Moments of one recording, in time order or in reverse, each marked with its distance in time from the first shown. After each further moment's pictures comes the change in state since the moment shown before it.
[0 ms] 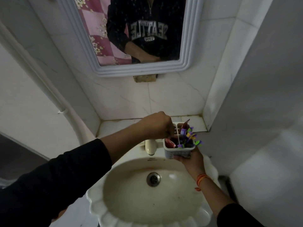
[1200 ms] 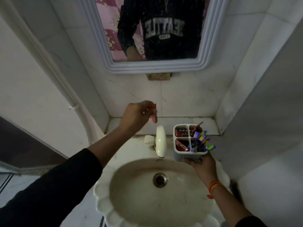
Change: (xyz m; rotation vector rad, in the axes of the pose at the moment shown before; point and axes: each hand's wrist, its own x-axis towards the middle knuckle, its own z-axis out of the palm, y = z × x) left_hand -0.041 -0.088 0.019 -0.320 0.654 -0.380; right_hand -0.003 -0.034 0.011 0.492 0.018 0.223
